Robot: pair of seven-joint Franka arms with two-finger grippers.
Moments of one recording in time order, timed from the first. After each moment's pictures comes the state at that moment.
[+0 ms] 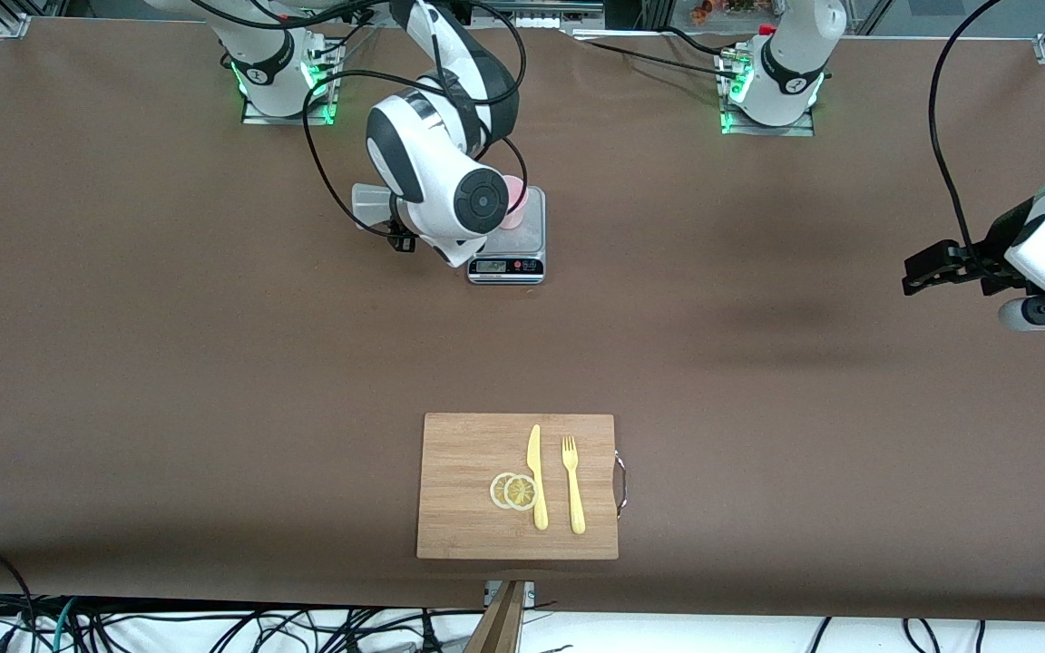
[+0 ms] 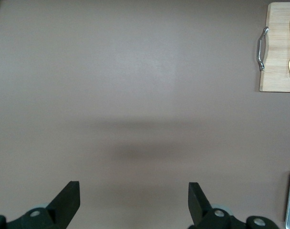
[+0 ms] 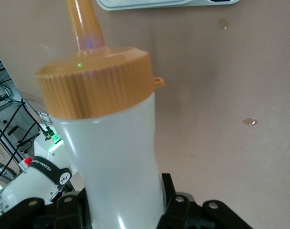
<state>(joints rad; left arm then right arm) 0.02 0.20 -0.05 -1.42 0.00 1.57 -0.07 0.86 0.55 -0.16 -1.44 -0.05 1.29 -0.89</state>
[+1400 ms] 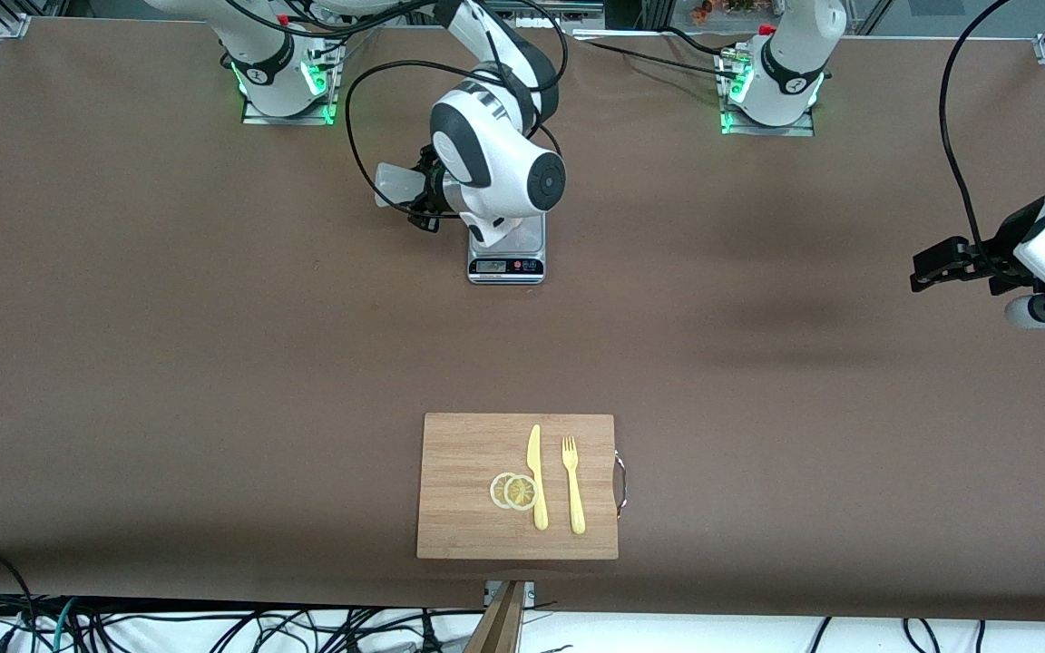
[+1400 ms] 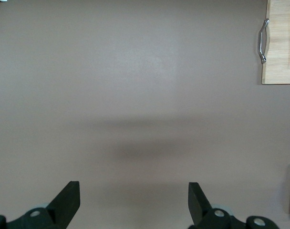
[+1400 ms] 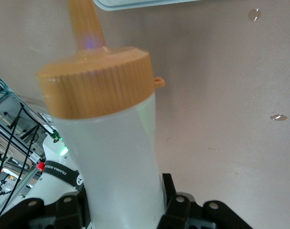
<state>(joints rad) 0.03 0.20 -0.05 -1.43 0.00 1.57 -0.01 0.89 0.60 -0.07 -1.44 -0.10 1.25 -0.69</state>
